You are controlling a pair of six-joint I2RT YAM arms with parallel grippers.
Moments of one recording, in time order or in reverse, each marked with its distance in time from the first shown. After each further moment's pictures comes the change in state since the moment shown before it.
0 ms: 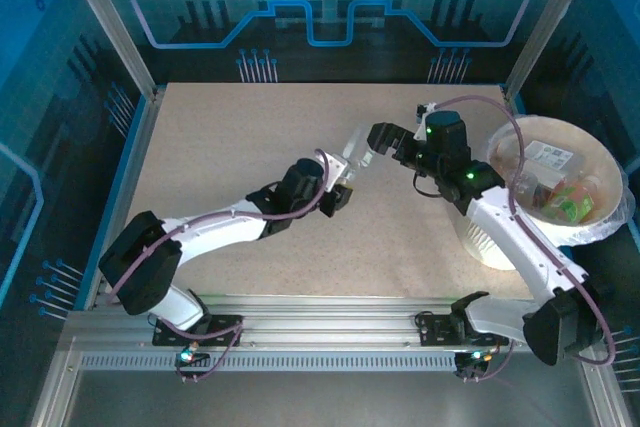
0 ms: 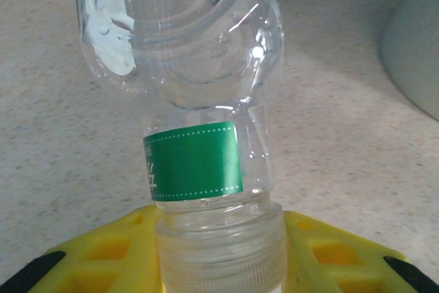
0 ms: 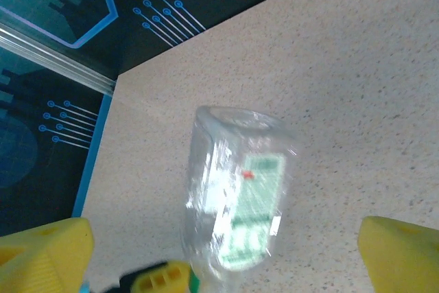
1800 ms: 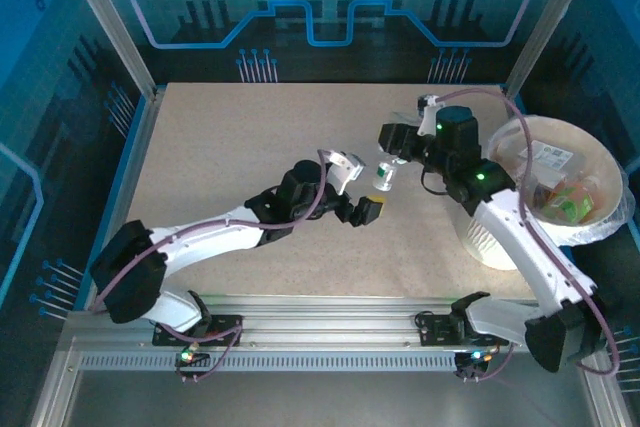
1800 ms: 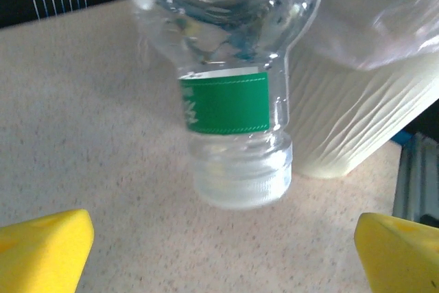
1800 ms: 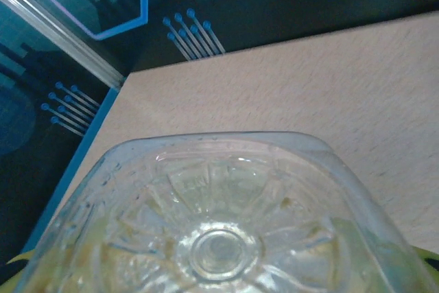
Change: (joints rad) left arm -0.056 -0.080 0.021 0.143 0.205 -0.059; right arm -0.016 -0.077 0.063 -0.040 0.008 -0.262
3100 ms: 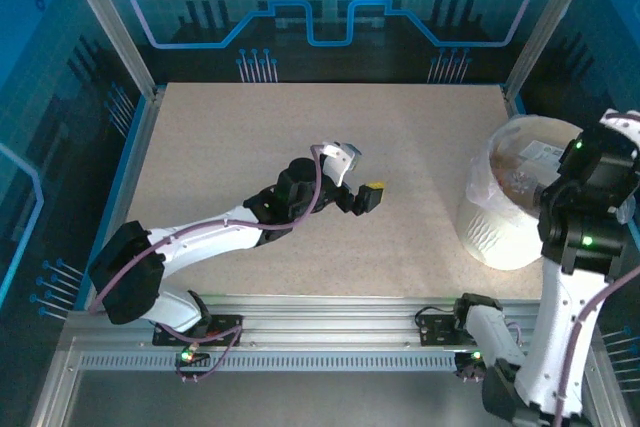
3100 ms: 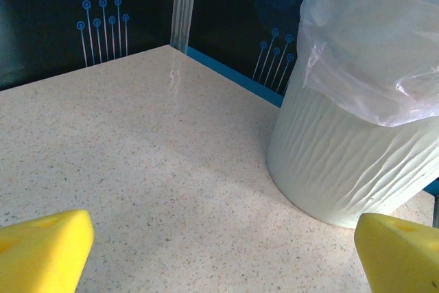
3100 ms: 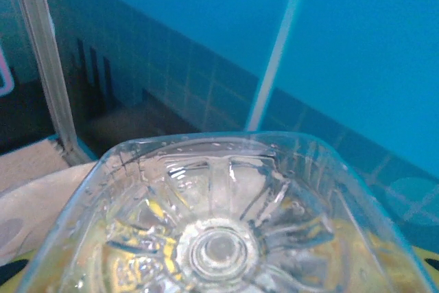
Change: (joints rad) left arm 0.000 0.012 0.012 0.069 -0.114 0.000; right arm -0.664 -0.236 0.369 -0.523 0.733 -0.436
